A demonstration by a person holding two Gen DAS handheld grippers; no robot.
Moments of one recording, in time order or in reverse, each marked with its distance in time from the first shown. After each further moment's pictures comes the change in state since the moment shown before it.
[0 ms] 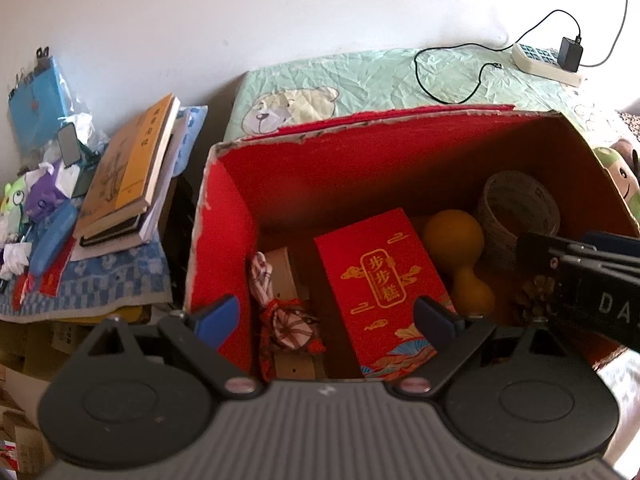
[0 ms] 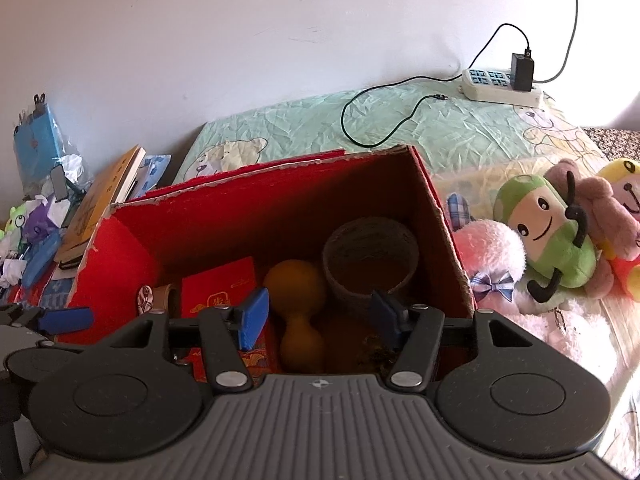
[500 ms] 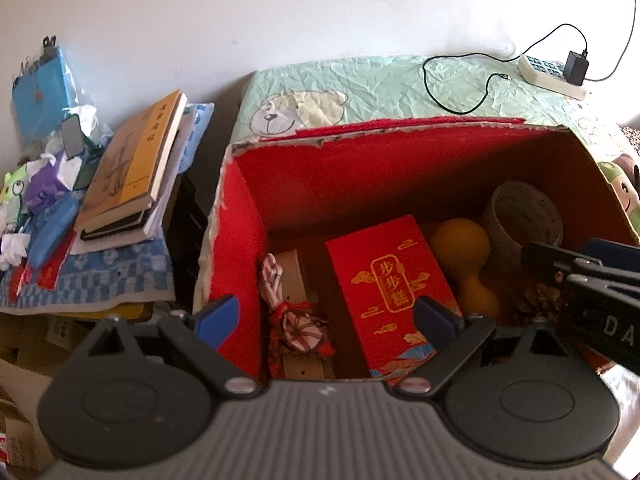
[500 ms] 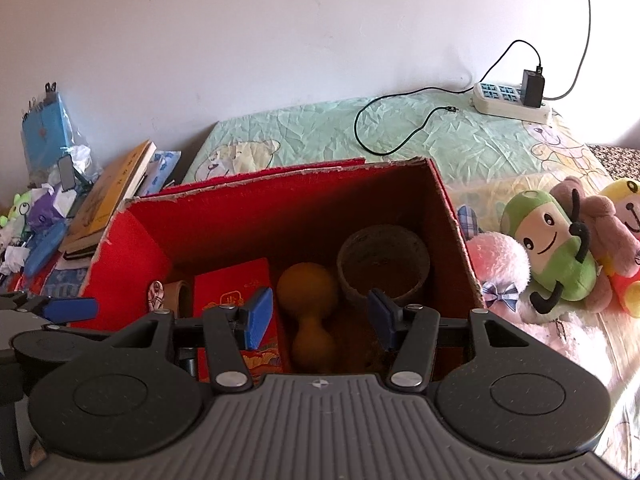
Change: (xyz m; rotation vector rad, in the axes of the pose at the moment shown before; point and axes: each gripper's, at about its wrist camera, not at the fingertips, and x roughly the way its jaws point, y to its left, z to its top) left arm 0.000 0.014 0.000 -0.043 -0.006 -0.015; right arm -0.004 0.015 0.000 -0.054 -0.007 -0.001
